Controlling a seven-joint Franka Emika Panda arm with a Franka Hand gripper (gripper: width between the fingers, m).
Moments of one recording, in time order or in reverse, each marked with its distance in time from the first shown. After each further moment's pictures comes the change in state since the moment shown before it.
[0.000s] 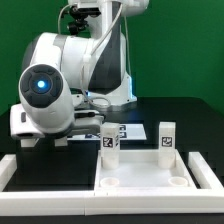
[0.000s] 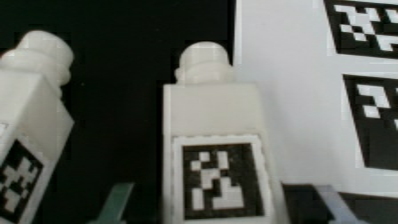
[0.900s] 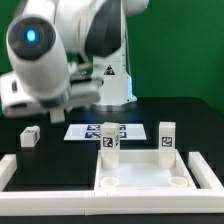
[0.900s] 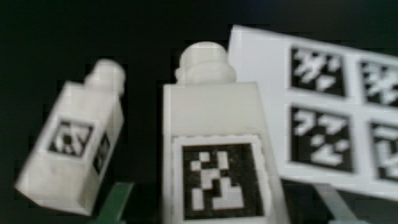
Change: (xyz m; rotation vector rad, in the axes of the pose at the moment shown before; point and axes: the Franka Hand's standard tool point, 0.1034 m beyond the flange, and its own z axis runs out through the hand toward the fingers) arm -0.053 -0.003 -0.092 0.005 0.023 -0.097
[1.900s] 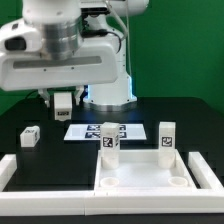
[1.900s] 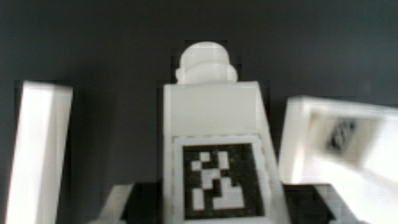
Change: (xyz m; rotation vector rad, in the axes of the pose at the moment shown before) arm 0.066 -0.022 -0.135 -0.096 0.636 0.062
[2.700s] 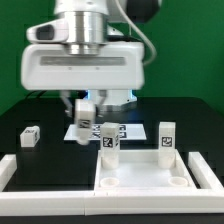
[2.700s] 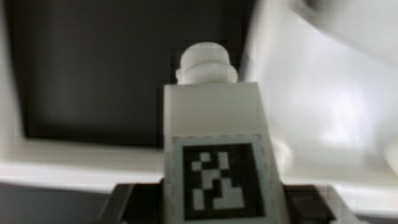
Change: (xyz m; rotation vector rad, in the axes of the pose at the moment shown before) arm 0.048 -0.059 0.005 -0.049 0.537 0.064
